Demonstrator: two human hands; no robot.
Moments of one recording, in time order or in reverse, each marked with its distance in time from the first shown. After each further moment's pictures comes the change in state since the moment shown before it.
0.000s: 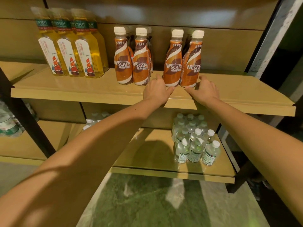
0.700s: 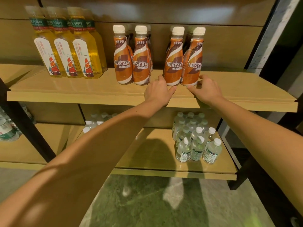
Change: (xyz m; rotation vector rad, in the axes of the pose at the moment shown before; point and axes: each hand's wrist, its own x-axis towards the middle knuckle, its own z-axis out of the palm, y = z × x) left_hand -0.002 -0.002 0.001 0.048 -0.034 0.023; right_hand -0.003 0.001 -0.002 0.041 -0.024 -0.015
